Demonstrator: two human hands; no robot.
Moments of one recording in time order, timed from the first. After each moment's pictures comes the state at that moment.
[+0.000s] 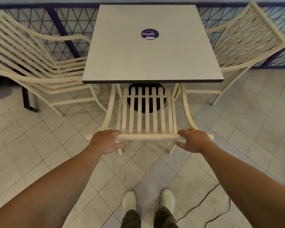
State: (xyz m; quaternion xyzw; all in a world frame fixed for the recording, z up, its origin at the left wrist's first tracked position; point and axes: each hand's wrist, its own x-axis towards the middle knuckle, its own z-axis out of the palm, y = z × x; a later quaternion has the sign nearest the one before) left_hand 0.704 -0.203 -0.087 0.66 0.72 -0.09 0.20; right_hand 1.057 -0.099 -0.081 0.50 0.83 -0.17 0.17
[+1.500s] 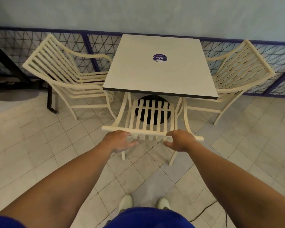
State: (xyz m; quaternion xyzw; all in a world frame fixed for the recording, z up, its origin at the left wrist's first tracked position) left_hand 0.766 -0.277 0.013 0.60 0.76 -0.08 0.26; right_hand 1.026 -0.160 0.003 0.46 0.86 -0.18 0.13
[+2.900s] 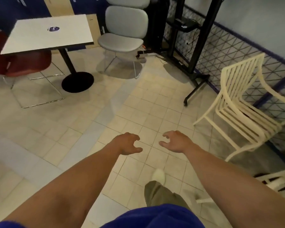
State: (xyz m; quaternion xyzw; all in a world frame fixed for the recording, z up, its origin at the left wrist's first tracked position) left_hand 0.440 -0.717 -0.010 0.16 0.93 0.10 0.31; right_hand 0.451 -0.459 -0.017 0.00 0.95 -0.16 0.26
